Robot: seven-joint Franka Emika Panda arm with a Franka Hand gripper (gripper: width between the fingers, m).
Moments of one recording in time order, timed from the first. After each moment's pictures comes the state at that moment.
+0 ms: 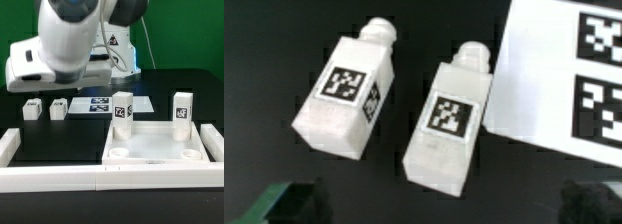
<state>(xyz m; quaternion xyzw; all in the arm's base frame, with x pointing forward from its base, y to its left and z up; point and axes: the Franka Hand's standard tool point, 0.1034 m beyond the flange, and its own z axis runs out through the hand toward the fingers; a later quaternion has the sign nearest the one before) 0.409 -0.133 0.059 0.89 0.13 -0.43 0.07</state>
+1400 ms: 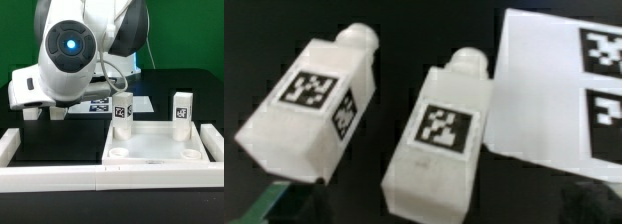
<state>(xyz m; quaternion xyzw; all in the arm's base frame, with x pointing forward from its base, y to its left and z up) 0.394 -0.139 0.030 0.88 0.14 -0.46 0.04</state>
